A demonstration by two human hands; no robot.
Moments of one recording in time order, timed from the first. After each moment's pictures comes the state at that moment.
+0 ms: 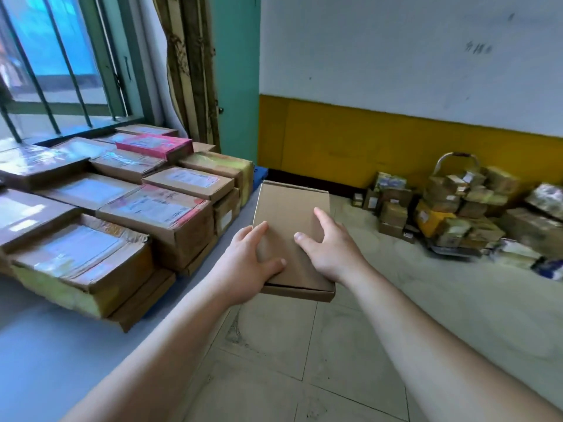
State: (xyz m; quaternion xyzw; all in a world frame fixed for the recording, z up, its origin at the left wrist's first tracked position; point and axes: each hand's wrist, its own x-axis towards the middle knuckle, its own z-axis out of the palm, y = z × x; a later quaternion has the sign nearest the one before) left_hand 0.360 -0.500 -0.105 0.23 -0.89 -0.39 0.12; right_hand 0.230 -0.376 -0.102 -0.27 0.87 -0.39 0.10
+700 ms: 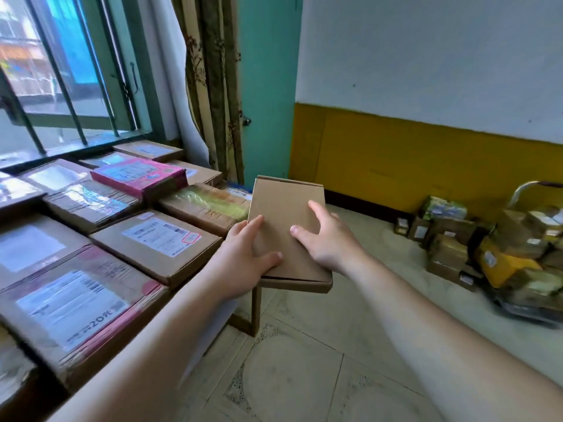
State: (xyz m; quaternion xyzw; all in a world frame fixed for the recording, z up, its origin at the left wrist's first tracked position) left_hand 0.132 -0.648 -0.094 0.31 -0.86 -0.37 0.14; right_hand -0.019 -0.549 -0.087 -0.38 0.85 -0.34 0.12
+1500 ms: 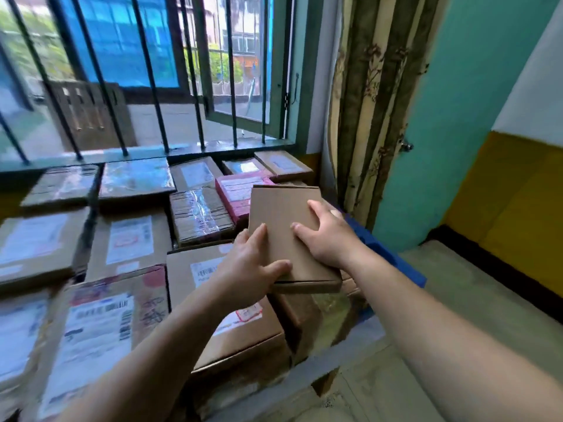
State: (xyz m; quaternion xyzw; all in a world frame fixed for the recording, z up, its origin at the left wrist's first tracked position) left_hand 0.104 -0.808 -0.100 0.56 -0.73 -0.31 0.24; right_hand -0.067 -0.837 -0.083 -0.63 0.71 -0.24 0.20
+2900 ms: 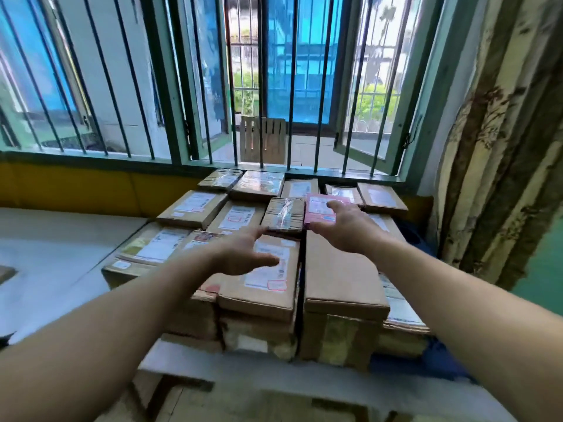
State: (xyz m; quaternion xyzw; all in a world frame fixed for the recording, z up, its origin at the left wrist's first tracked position) left_hand 0.119 -0.732 -0.055 0.75 -0.61 -0.21 0.16; right_hand -0.073 -0.845 -0.033 -0.84 0.51 -0.12 0.16
